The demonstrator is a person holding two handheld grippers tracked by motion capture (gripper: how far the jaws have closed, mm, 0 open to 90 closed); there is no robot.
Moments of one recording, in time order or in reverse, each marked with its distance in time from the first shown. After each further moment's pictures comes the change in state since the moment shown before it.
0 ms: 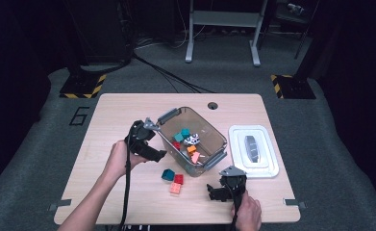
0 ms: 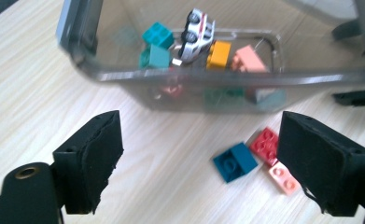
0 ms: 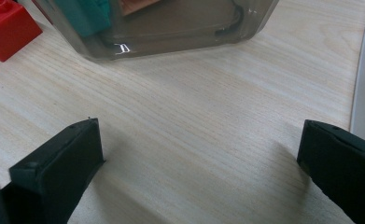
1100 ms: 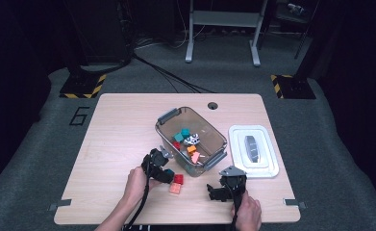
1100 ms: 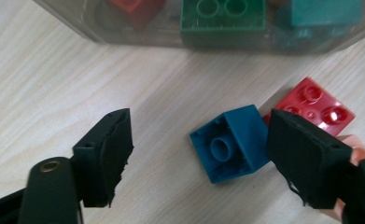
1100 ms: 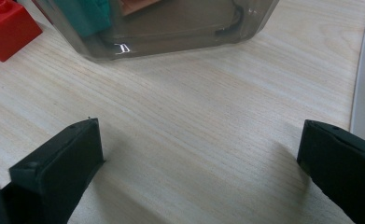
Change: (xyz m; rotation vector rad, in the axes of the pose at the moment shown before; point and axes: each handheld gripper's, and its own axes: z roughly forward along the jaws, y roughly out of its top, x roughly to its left) left arm -0.042 -0.049 0.098 0.118 0.077 -0.026; right arm 0.000 0.000 0.000 0.000 0.000 0.000
